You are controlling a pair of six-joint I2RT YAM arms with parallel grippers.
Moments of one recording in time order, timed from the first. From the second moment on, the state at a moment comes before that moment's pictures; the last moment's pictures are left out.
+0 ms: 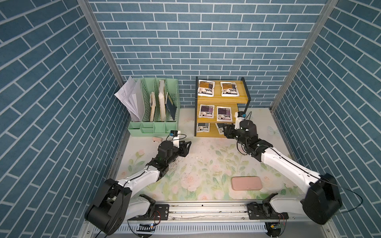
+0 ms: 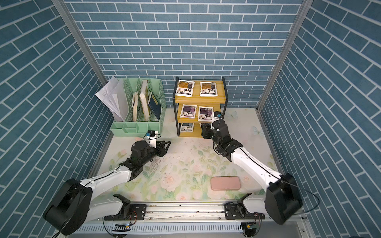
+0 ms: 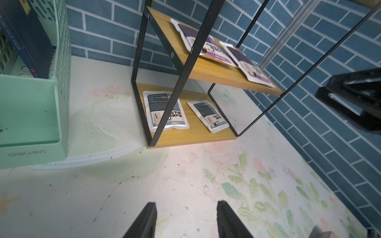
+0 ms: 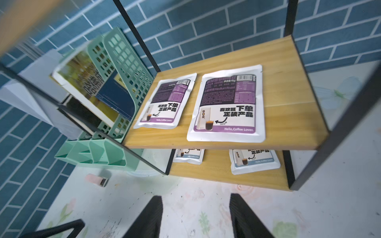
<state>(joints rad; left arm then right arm) -0.46 1.20 0.44 0.47 0.15 -0.42 0.59 1.20 0.89 -0.03 0.10 0.47</state>
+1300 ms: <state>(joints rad) -0.46 0.75 0.19 0.35 -0.20 -0.62 0.55 0.51 0.05 0.47 0.16 0.28</state>
